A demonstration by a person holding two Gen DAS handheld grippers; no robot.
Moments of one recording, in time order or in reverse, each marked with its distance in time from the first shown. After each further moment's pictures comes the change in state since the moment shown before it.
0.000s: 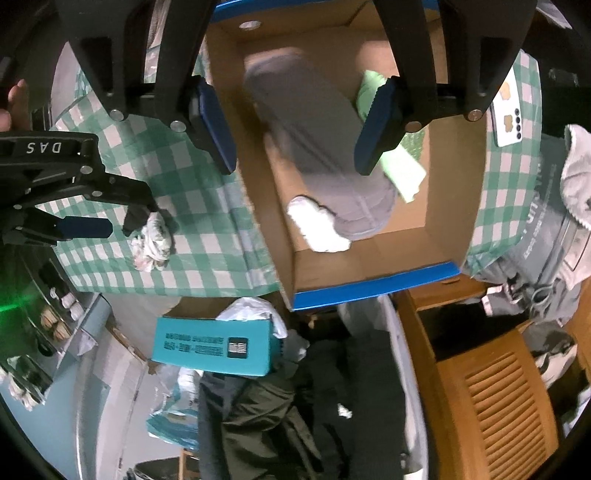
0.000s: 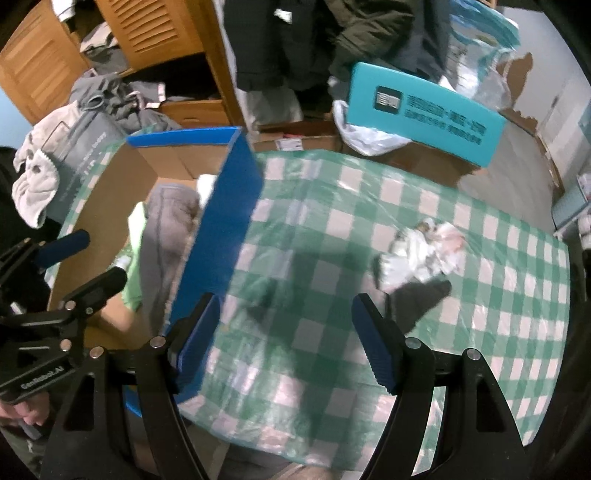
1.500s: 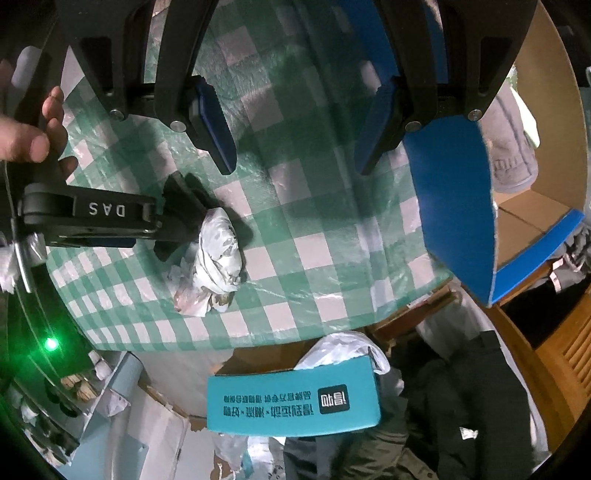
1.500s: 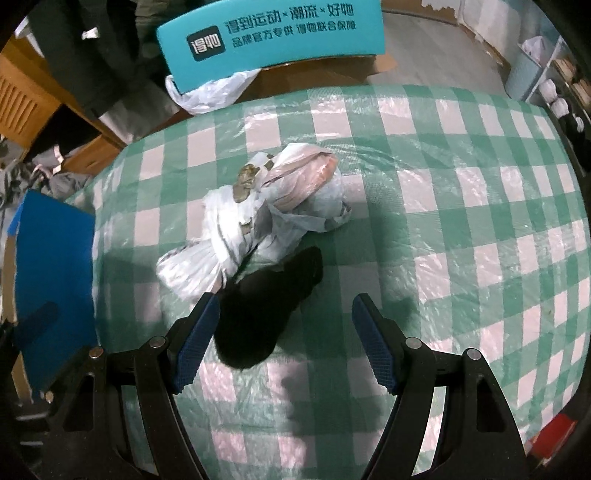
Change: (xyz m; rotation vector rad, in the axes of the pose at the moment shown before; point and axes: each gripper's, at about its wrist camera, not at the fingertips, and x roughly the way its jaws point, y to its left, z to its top) left arm 0.107 -0.119 0.031 0.154 0.175 -0.089; right arm 0.081 -0.169 -0.023 0.407 0.098 -0.050
